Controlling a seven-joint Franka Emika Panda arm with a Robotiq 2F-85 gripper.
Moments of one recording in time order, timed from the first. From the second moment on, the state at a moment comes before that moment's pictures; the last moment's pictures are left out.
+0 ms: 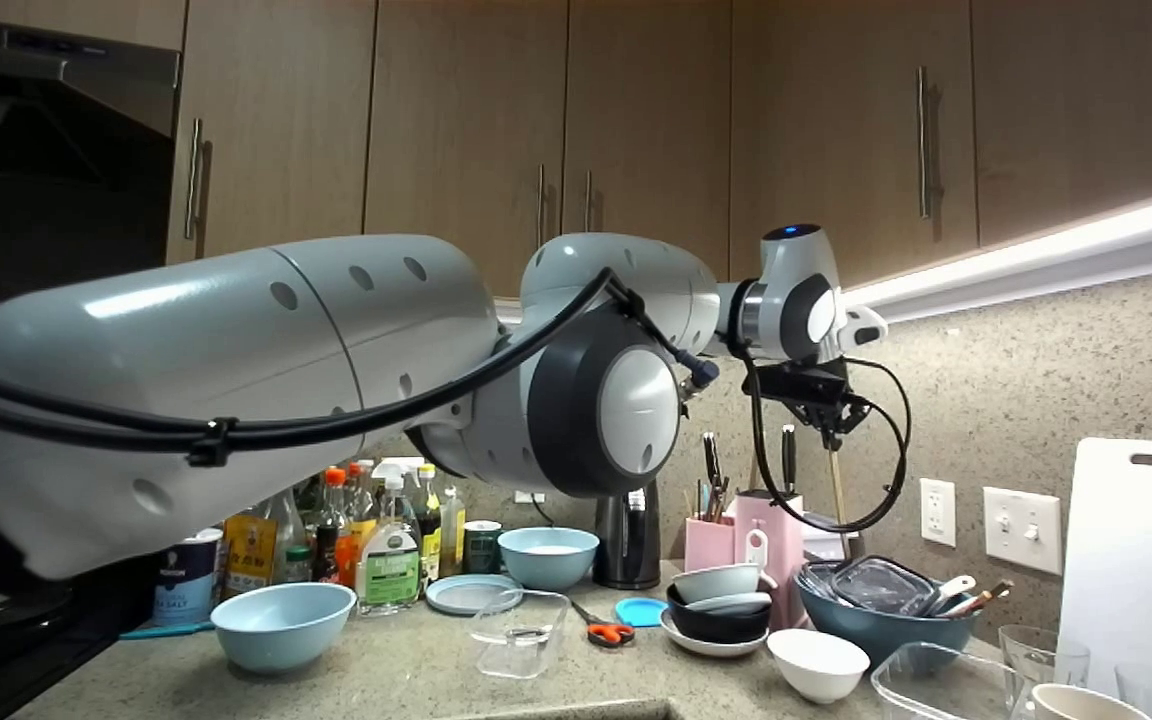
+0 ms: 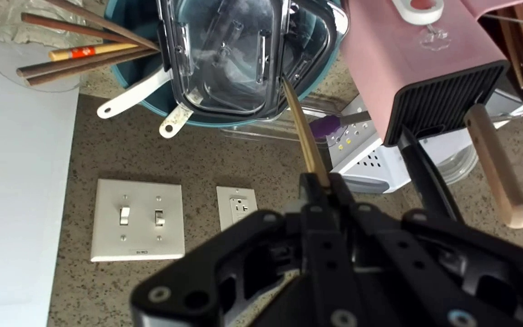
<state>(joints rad) -0.41 1.12 -0.02 -0.36 0.11 2.17 0.11</state>
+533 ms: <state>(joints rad) -0.35 1.12 -0.08 -0.35 0.01 2.19 -0.10</state>
